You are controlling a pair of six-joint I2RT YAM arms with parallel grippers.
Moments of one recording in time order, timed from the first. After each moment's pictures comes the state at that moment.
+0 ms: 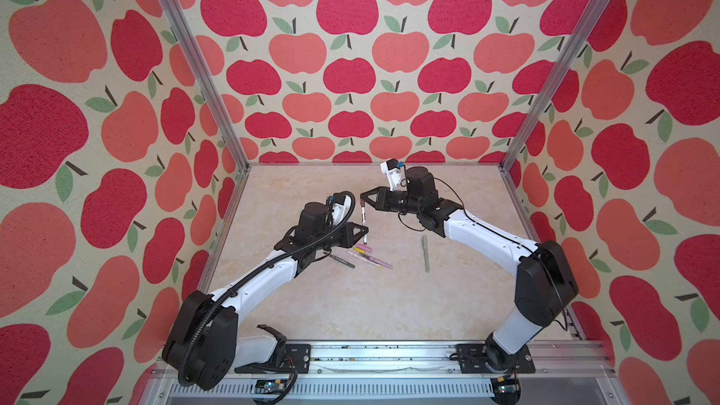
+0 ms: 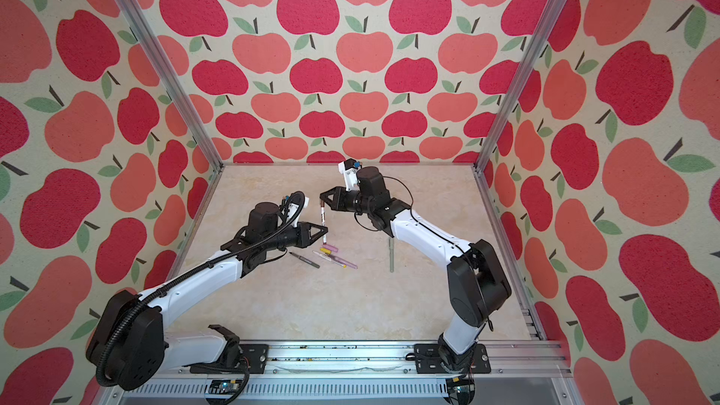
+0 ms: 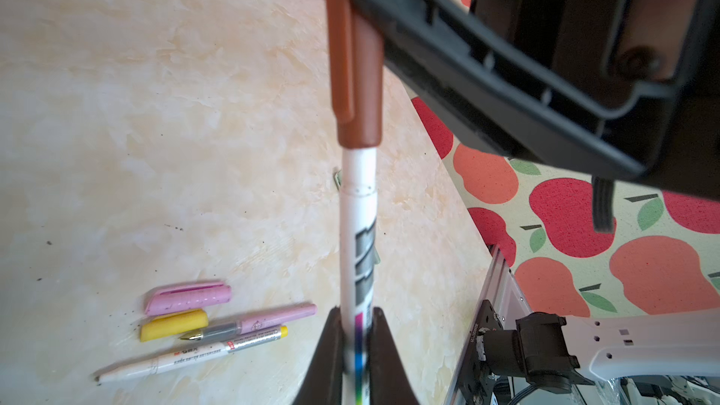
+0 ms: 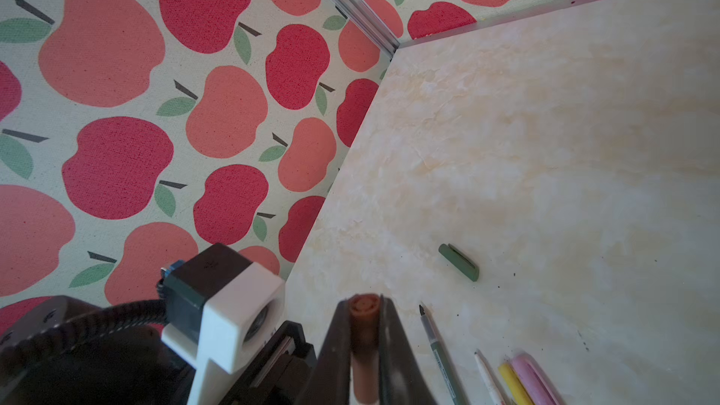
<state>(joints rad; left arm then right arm) -0.47 1.28 0.78 0.03 0.56 -0.49 0.72 1.68 1.30 0.03 -0.47 0.68</state>
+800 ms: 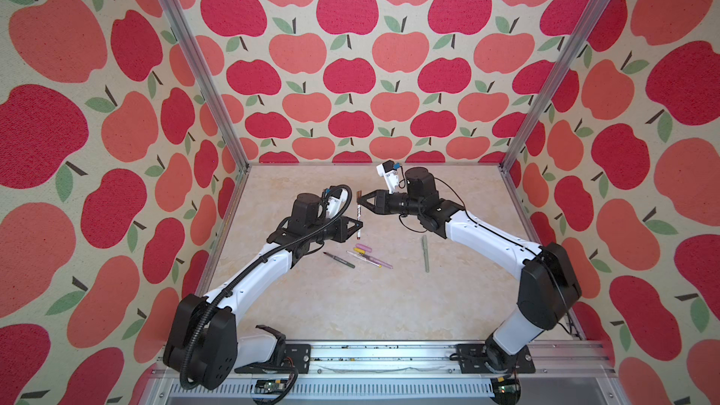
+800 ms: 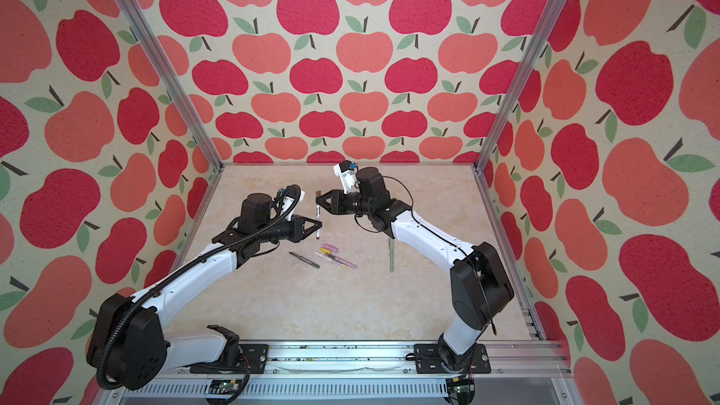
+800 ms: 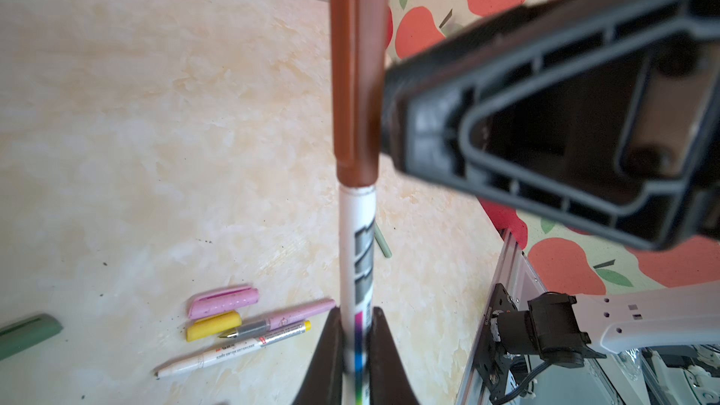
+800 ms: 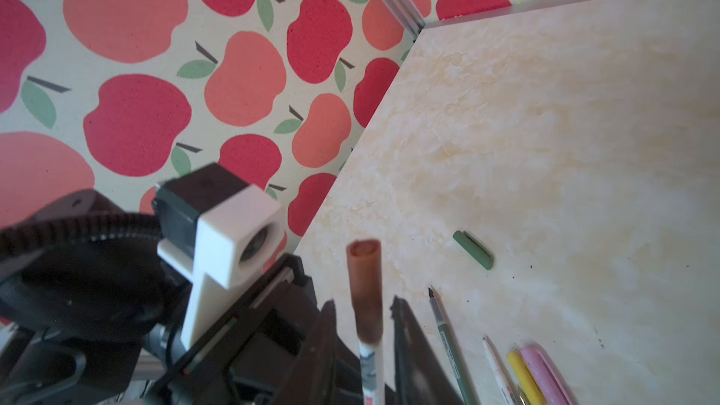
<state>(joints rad) -0.39 1.28 0.87 -0.09 0.64 -0.34 0.74 1.65 1.30 -0.02 -0.56 0.61</state>
